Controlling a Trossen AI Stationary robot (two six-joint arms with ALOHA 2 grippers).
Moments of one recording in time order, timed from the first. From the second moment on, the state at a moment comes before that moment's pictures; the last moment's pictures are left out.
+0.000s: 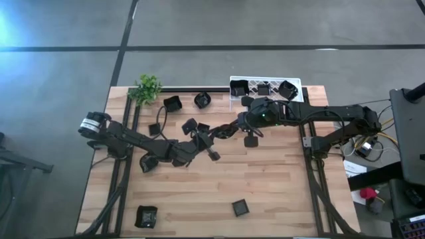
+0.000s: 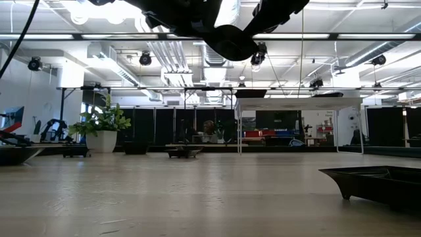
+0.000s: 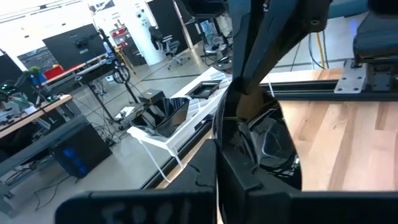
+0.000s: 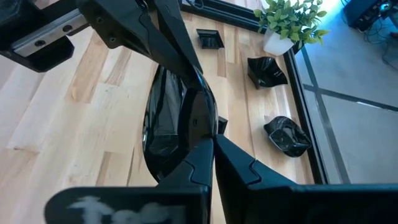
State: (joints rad) left arm -0.24 1.59 0.99 0.46 -0.97 0.18; right arm -0.09 1.35 1.20 -0.49 0.06 -0.27
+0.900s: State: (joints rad) left arm -0.32 1.55 0.99 0.44 -1.10 0.21; right arm -0.08 1.22 1.20 -0.63 0.27 -0.06
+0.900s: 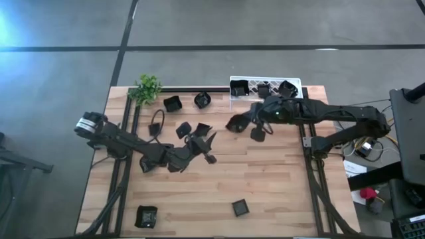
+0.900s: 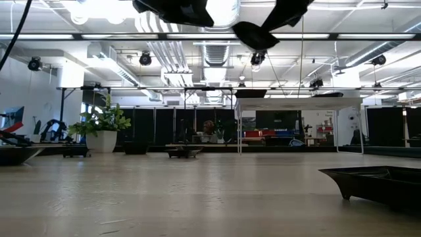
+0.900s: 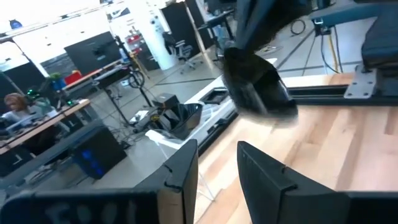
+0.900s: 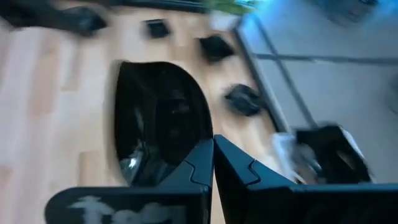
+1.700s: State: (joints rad) left arm -0.36 1.52 0.99 0.43 -1.10 0.24; right arm -0.41 1.06 1.20 -1.05 0.78 0.90
